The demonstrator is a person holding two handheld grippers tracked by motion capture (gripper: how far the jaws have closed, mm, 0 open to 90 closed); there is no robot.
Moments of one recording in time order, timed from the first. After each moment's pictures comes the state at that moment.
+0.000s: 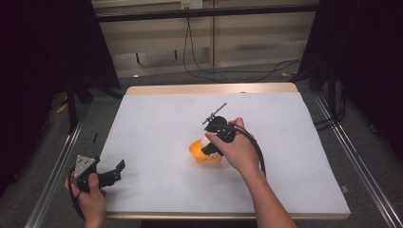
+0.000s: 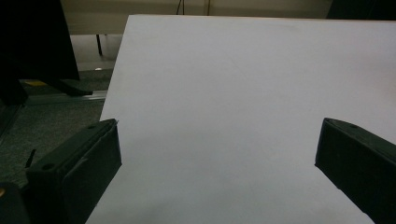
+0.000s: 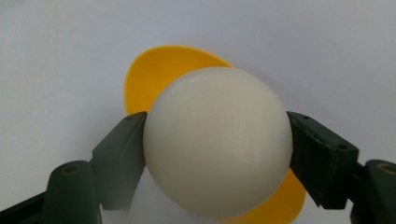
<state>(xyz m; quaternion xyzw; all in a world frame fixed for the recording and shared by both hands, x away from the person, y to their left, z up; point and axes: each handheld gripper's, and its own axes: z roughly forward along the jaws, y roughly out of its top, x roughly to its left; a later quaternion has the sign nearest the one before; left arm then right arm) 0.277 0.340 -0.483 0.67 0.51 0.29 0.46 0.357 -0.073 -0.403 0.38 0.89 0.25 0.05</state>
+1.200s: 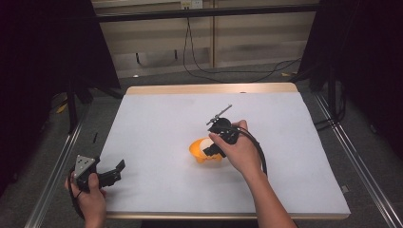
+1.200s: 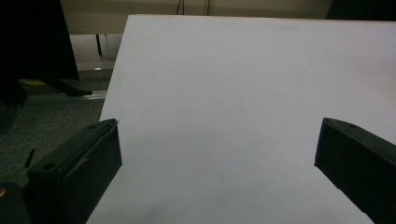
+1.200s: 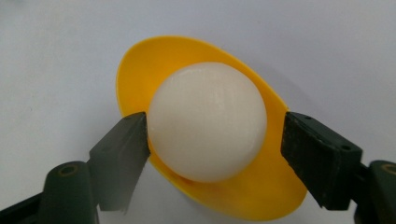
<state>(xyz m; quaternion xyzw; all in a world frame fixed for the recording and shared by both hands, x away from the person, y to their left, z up) 0.277 0.340 -0.483 0.66 0.51 0.29 0.46 0.355 -0.083 -0.411 0.40 0.88 0.26 0.04</state>
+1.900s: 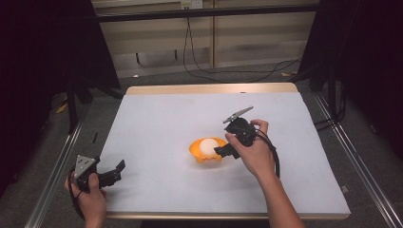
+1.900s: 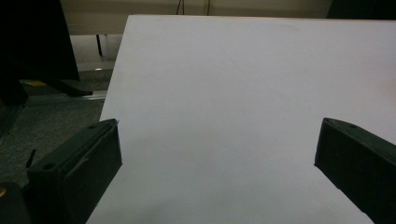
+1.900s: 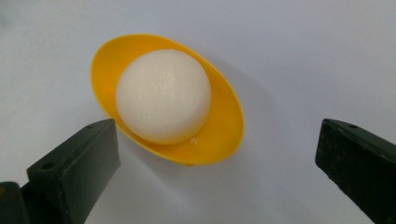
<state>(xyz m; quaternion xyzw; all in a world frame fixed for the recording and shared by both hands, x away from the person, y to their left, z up) 0.277 0.339 -0.483 0.67 0.51 0.29 0.46 0.335 -0.123 -0.402 0.43 0.85 0.30 0.09</state>
